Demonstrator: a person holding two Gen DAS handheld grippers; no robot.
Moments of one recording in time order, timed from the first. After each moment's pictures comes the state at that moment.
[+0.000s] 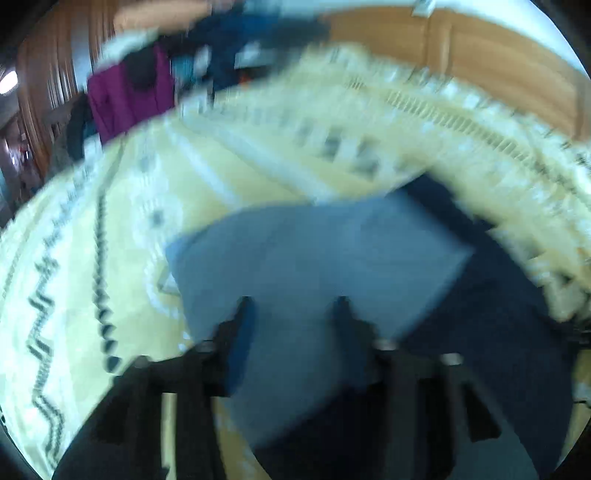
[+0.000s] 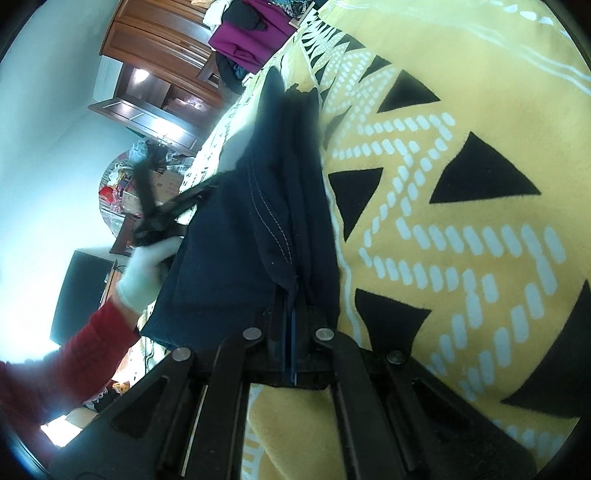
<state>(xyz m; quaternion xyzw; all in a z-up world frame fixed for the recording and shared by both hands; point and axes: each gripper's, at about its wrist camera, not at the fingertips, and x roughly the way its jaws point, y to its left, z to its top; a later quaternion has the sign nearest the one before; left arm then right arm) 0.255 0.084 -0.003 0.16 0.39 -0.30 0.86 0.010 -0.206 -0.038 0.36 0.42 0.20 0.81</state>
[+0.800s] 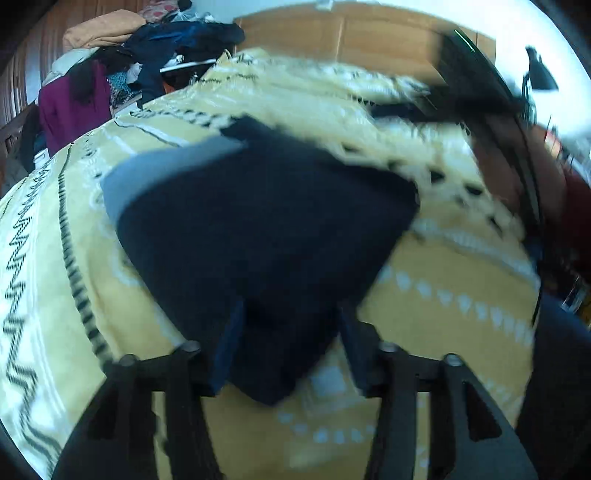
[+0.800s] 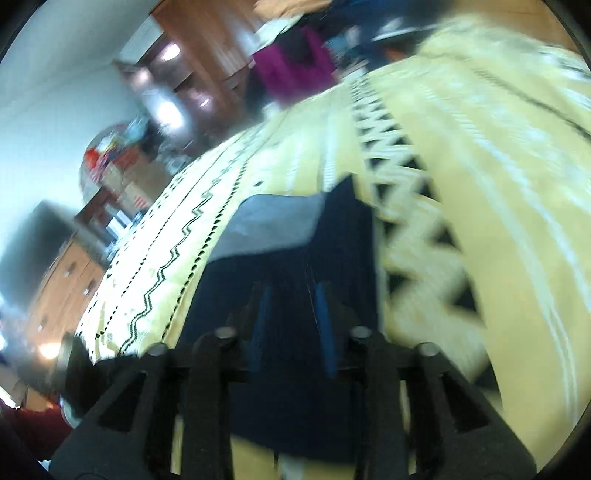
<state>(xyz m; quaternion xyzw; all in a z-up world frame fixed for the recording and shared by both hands) -0.004 0.138 0.010 0.16 0.36 -0.43 0.81 0.071 -0.164 0.081 0.19 0.37 0.17 0.89</state>
